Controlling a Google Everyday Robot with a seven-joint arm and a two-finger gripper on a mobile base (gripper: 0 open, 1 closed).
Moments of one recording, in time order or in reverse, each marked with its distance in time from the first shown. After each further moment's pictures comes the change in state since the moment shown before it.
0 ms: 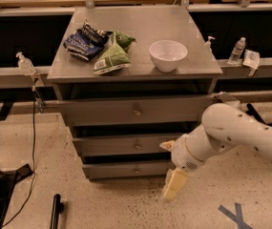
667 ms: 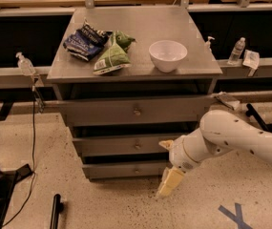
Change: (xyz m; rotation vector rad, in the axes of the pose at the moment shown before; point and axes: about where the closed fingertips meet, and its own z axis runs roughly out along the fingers) arm 0.006 -0.021 0.020 0.065 -0.036 0.019
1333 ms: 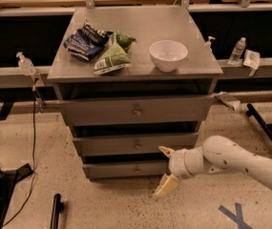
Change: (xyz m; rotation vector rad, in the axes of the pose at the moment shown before) arm 0.045 -0.035 0.074 0.106 -0.175 -0.013
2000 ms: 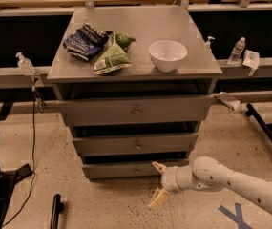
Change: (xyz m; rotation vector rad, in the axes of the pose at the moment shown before) arm 0.063 0.013 0.096 -0.036 -0.088 0.041
